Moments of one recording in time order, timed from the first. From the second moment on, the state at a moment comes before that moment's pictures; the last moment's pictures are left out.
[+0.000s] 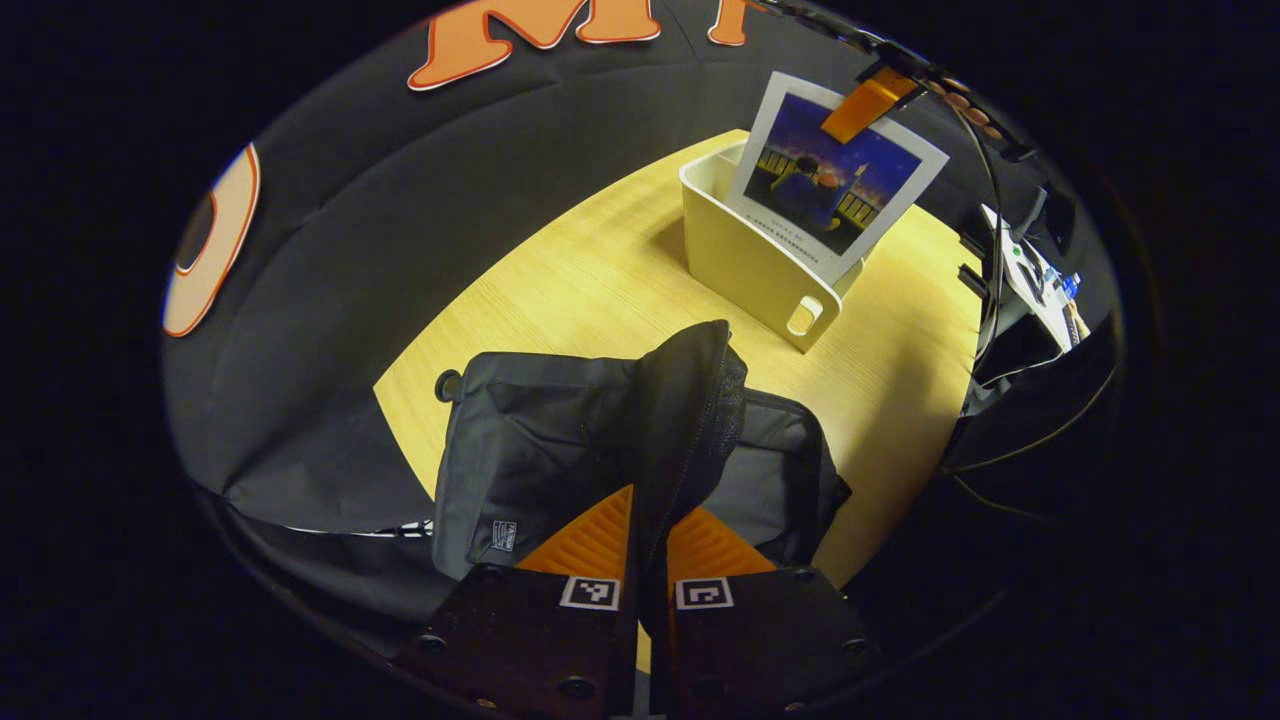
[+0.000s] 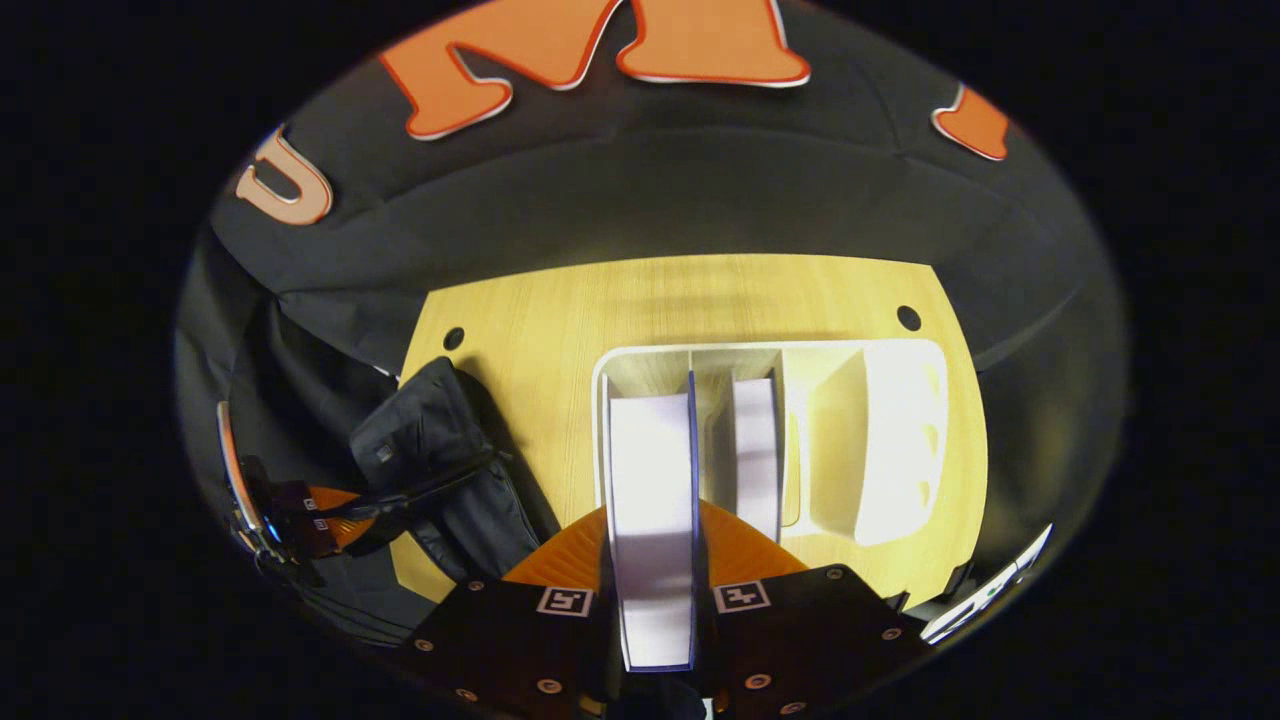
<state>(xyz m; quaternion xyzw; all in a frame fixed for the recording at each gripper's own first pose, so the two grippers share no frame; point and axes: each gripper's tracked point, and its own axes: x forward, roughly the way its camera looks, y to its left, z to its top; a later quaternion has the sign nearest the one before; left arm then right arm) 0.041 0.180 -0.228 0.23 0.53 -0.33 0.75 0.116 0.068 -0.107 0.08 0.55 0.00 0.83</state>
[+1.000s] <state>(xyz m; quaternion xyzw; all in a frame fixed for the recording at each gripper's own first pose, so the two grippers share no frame) 0.048 0.158 -0.201 0.23 0.50 -0.37 0.75 0.003 0.175 -0.096 0.32 0.46 0.07 0.83</state>
